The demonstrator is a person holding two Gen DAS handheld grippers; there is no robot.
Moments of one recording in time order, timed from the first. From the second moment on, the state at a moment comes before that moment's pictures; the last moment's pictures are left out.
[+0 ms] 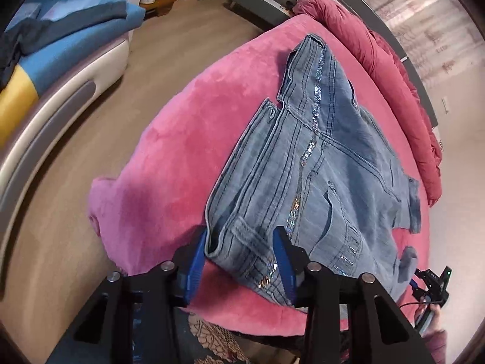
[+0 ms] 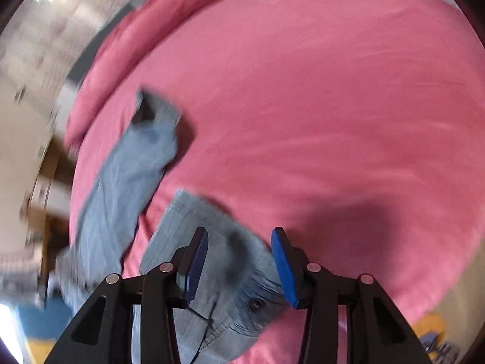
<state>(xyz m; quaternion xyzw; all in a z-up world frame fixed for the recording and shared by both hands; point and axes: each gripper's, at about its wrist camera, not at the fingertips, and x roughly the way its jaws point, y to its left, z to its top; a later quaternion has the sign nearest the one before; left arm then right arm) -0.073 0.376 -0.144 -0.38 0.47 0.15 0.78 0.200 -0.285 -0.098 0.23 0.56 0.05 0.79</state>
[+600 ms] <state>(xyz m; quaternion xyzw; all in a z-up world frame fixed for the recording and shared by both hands) -0.095 0.400 -0.113 -0.40 0.45 0.12 0.79 0.065 -0.324 -0.025 0.15 0.55 0.08 0.81</state>
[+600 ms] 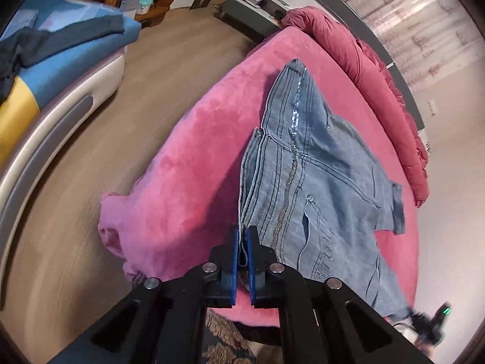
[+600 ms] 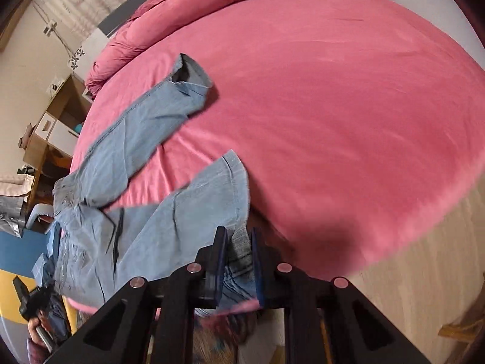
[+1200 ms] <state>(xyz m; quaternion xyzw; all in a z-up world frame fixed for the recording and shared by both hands) -0.108 0.403 -0.125 -0.36 0.50 0.16 0.77 -0.014 -0.335 -0.088 0.12 0.65 0.04 0.75</state>
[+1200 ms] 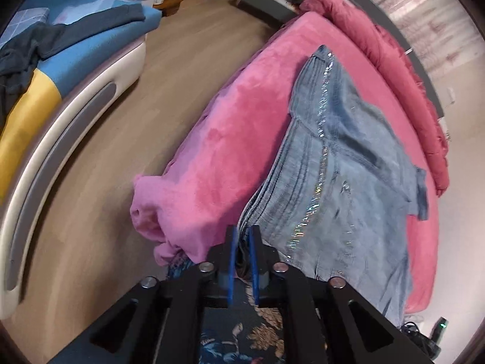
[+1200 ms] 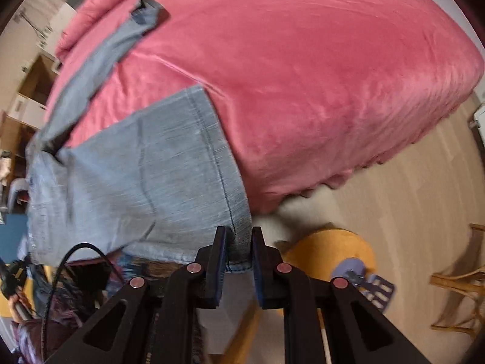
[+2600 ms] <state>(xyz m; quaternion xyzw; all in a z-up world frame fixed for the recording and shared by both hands) 0.227 0.495 -0.098 -0.36 0.49 0.03 0.79 0.456 -0.139 -0.064 0.11 0.53 0.11 0.83</state>
